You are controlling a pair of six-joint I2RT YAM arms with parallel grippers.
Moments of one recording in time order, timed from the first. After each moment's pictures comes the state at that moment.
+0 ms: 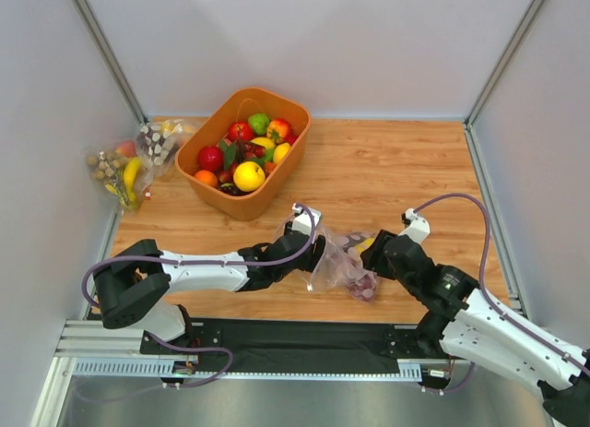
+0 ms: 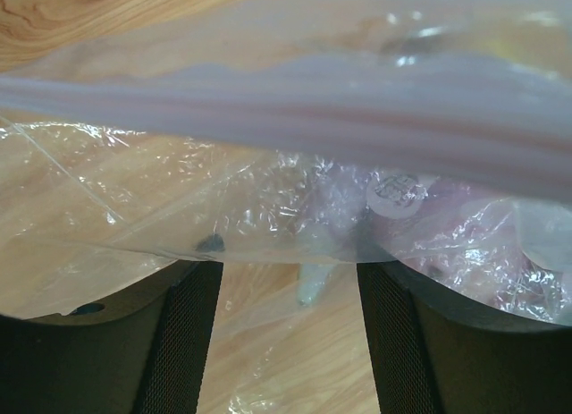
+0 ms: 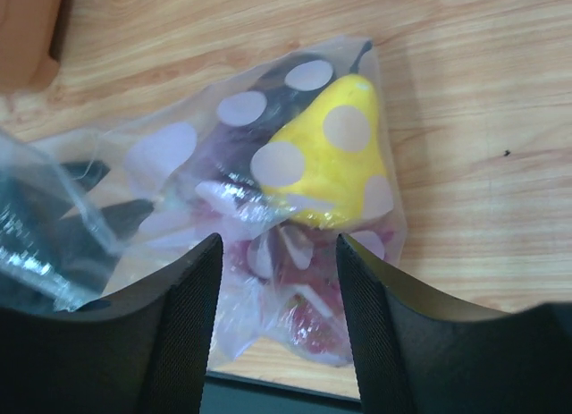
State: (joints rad) left arm -1.12 1.49 0.71 0.19 -0.40 -0.45; right arm 0.85 0.65 0.53 -0.62 0.43 0.94
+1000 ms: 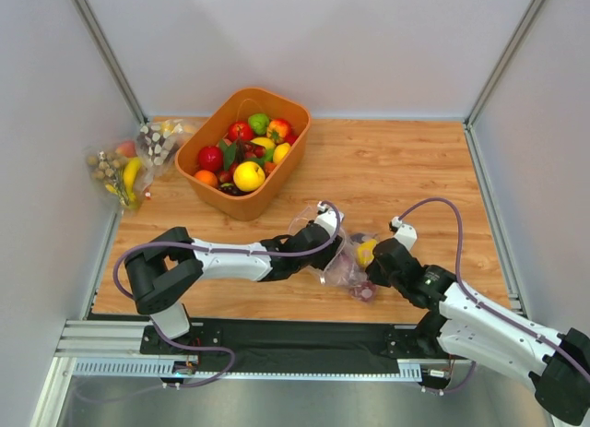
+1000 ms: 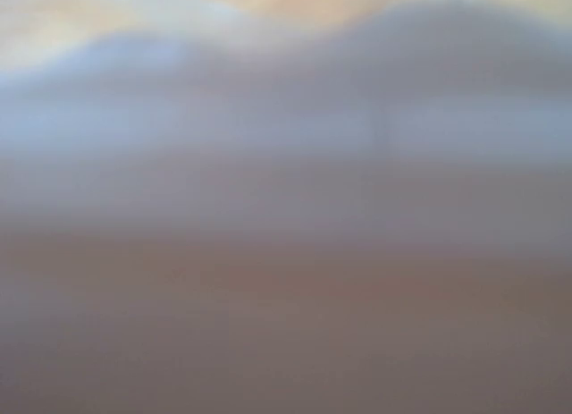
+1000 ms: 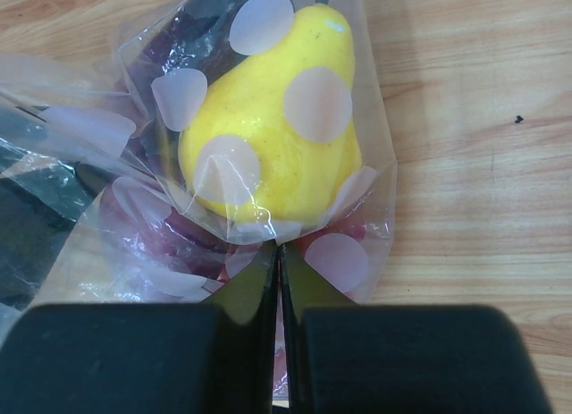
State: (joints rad) left arm -1.11 1.69 0.88 0.16 -0.31 -0.36; right arm 0.79 0.79 0.40 -0.49 0.33 0.90
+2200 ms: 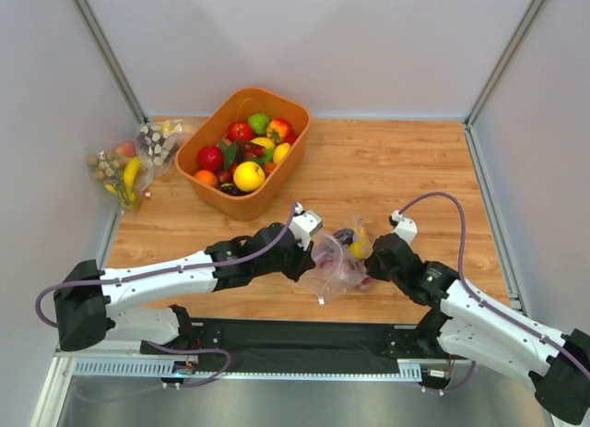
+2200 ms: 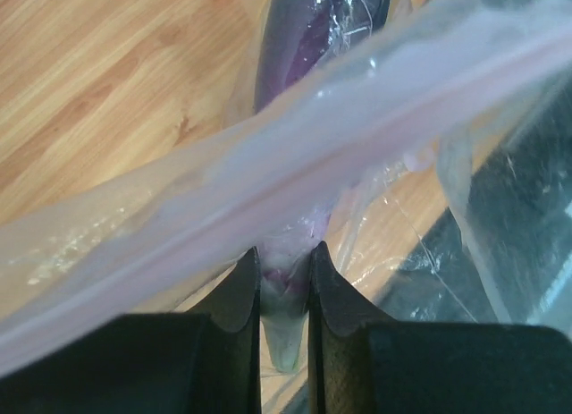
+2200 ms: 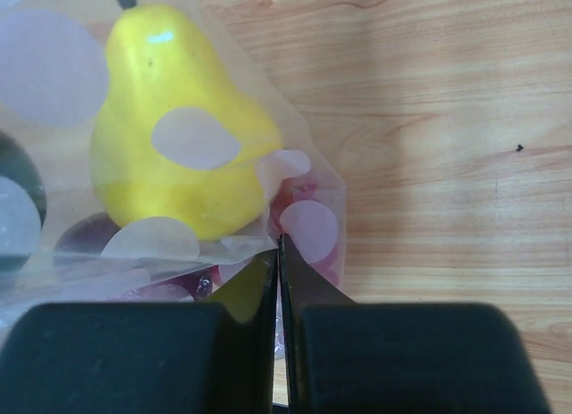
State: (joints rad) left arm -1.12 1.24 0.80 -0.16 -0.11 -0.33; right arm 0.79 0.79 0.46 -0.50 0.36 0.88
